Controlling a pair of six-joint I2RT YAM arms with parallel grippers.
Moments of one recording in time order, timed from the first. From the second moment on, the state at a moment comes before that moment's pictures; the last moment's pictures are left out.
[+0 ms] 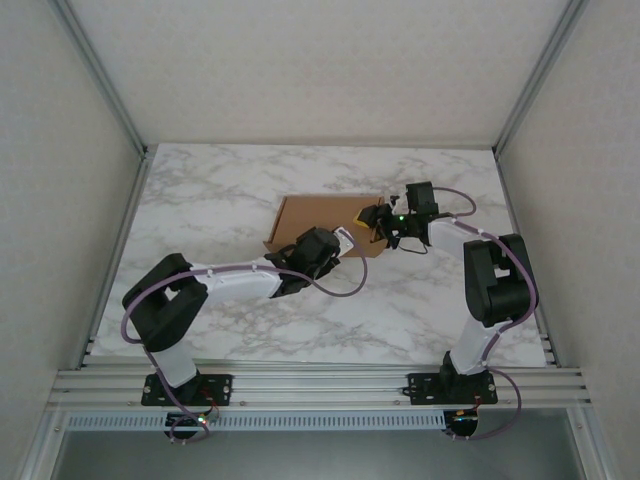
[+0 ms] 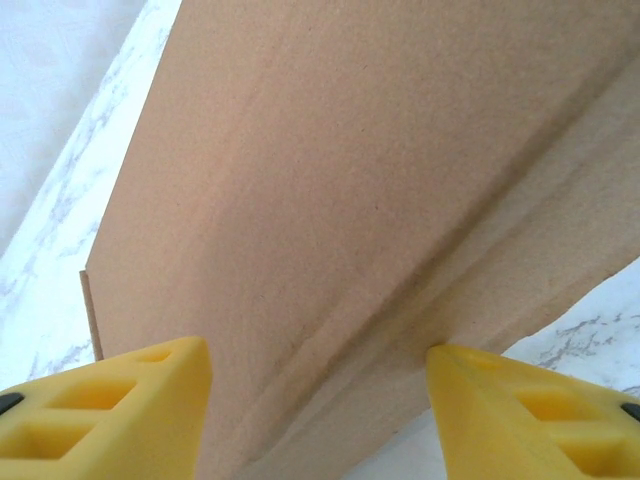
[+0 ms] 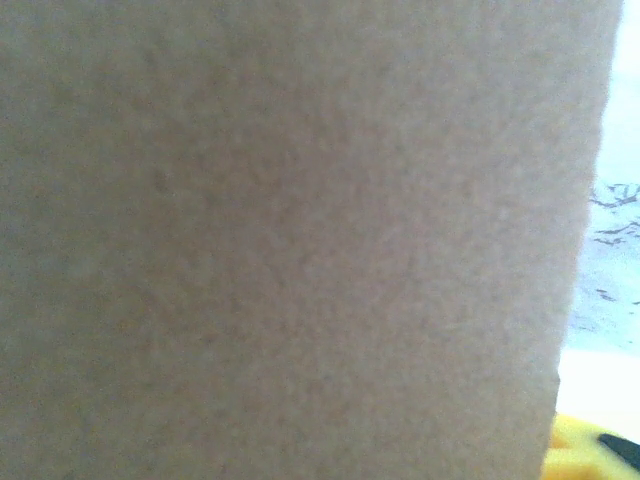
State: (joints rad) left arm -0.87 1.74 1.00 0.03 -0.46 0.36; right arm 0.24 1.77 1.02 -0.11 -0.77 0.96
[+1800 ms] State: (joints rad) left arm -0.88 1.62 0.94 0.15 -0.73 0.65; right arm 0.31 1.45 0.92 -0.05 -0.85 1.32
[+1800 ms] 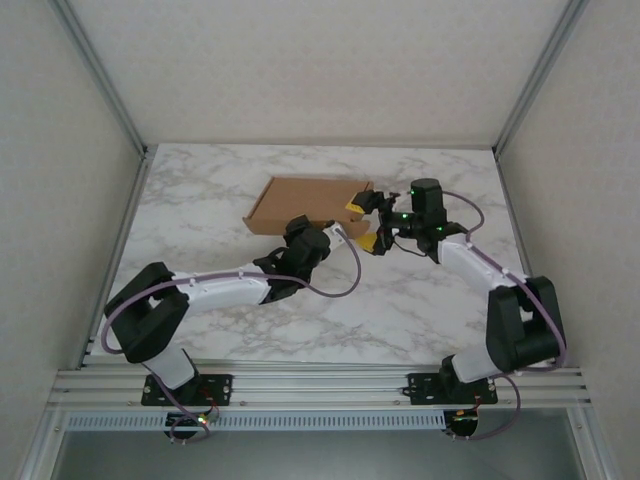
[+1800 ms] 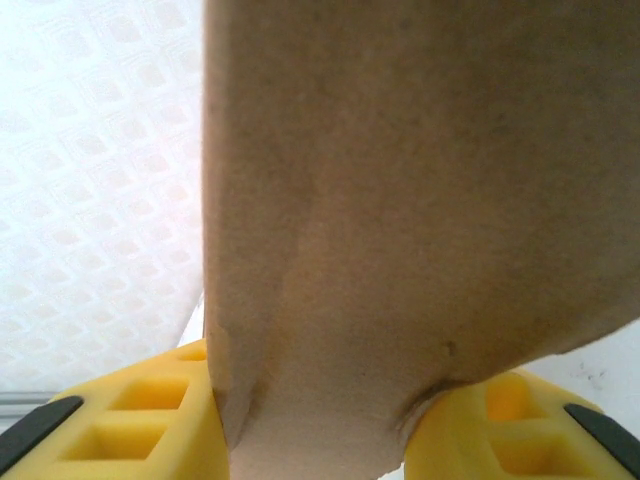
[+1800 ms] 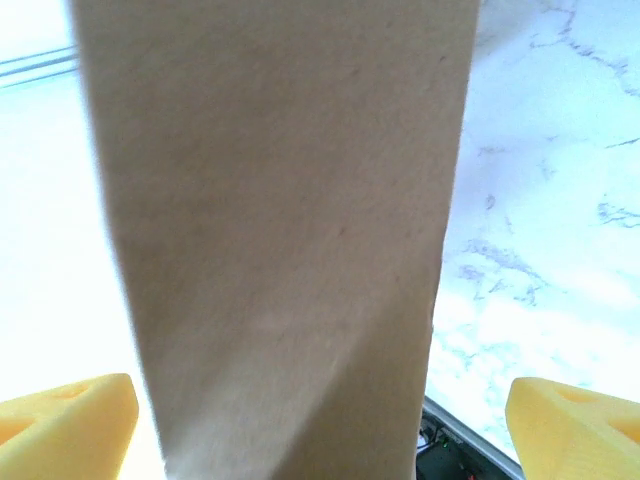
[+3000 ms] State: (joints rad) left arm -0.98 1.74 1.58 -1.14 -0.43 0.38; right arm 0.19 1.24 0.95 -0.69 -0.42 0.76
